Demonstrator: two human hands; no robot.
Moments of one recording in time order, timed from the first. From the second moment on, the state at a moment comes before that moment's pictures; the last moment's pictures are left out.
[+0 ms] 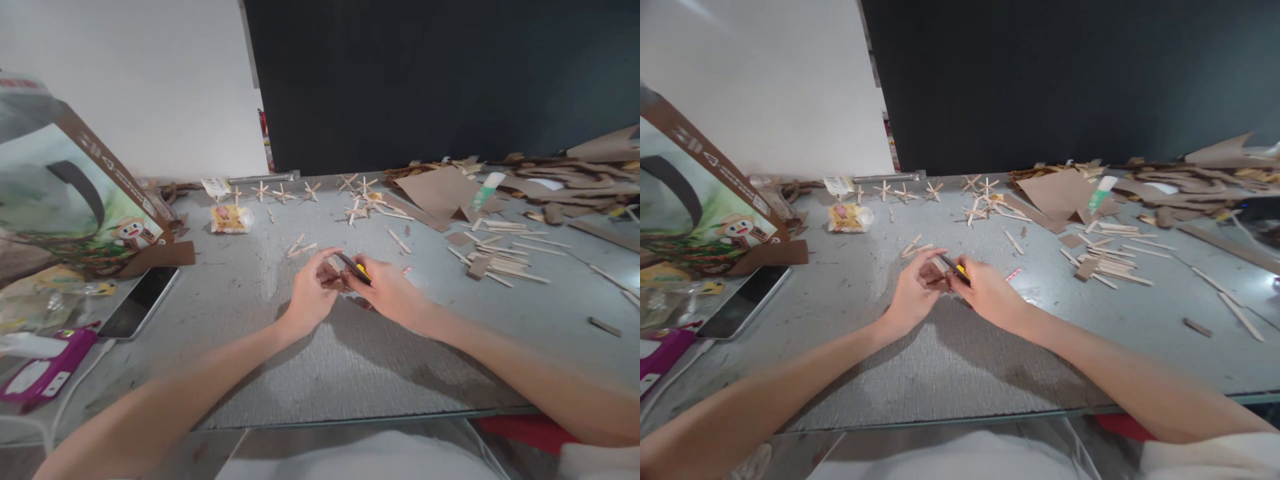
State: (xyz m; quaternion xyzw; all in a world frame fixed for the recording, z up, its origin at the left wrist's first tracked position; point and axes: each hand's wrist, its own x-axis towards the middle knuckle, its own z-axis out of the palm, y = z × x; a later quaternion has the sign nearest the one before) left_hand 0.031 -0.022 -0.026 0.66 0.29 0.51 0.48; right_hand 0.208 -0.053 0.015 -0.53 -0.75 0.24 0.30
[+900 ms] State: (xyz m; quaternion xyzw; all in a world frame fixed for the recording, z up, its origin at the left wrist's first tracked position) left_hand 0.028 -0.026 -0.011 0.58 0.27 0.43 0.64; right_hand 0.219 -0.049 0.030 -0.50 -0.60 0.55 0.29
